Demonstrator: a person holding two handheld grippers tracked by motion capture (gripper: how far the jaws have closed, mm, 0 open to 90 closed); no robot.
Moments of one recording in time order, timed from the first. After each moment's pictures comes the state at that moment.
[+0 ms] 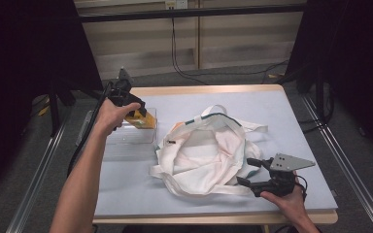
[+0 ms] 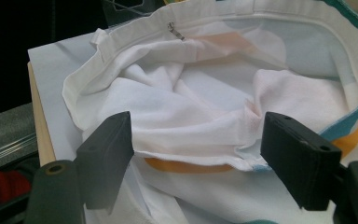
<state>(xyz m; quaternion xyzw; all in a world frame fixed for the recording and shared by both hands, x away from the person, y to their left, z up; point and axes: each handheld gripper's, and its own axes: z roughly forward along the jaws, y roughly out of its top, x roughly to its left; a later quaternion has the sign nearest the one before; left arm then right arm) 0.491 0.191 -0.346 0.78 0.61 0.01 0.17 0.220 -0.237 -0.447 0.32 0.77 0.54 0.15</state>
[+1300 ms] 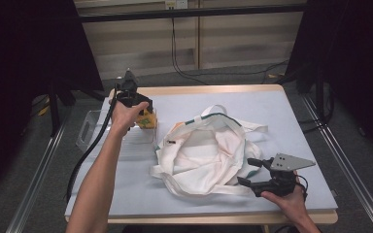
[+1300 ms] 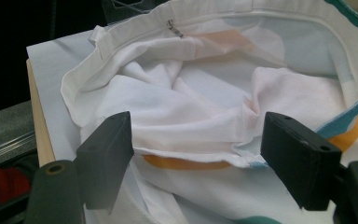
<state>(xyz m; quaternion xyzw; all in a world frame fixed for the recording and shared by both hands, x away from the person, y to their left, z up) 0.499 0.173 -0.366 0.73 0.65 0.05 0.20 0.221 -0.239 -0.448 0.32 0.77 0.53 0.15</state>
